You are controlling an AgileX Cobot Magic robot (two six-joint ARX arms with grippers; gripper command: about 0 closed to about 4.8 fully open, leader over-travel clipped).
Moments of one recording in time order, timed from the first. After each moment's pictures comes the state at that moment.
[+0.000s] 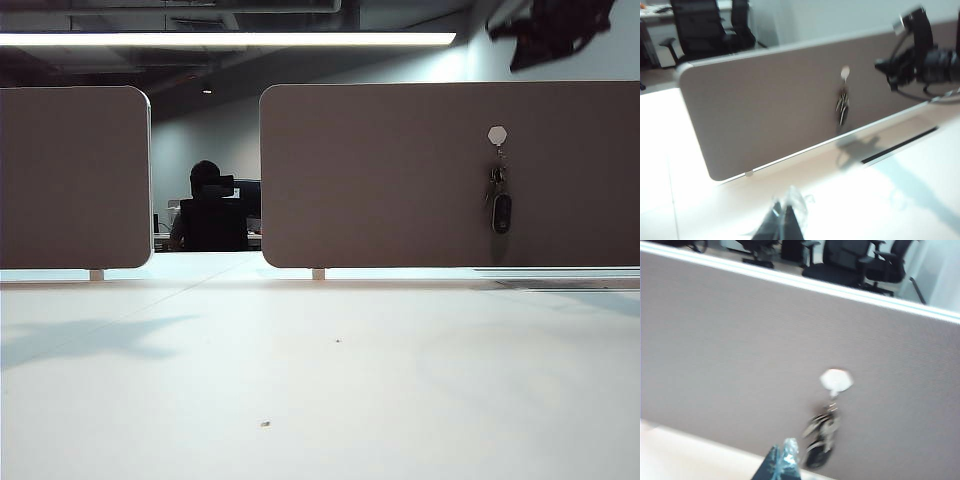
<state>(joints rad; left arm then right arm) -0.59 1.14 1.43 -0.37 -0.06 0.02 -0.01 1.98 2.04 -0.25 -0.20 -0.18</state>
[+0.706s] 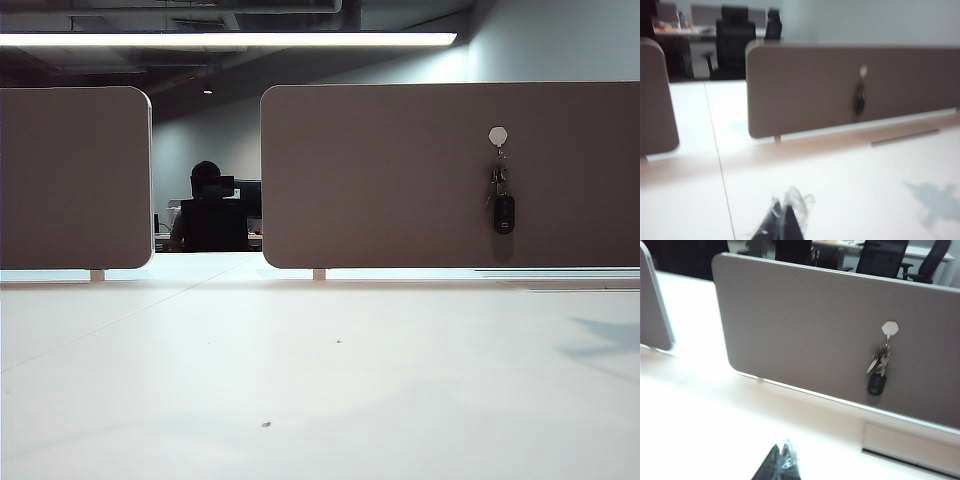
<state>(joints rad) -0.59 0.29 0.84 -0.54 -0.16 -0.04 0.13 0.93 1.07 -0.24 -0.20 -0.08</state>
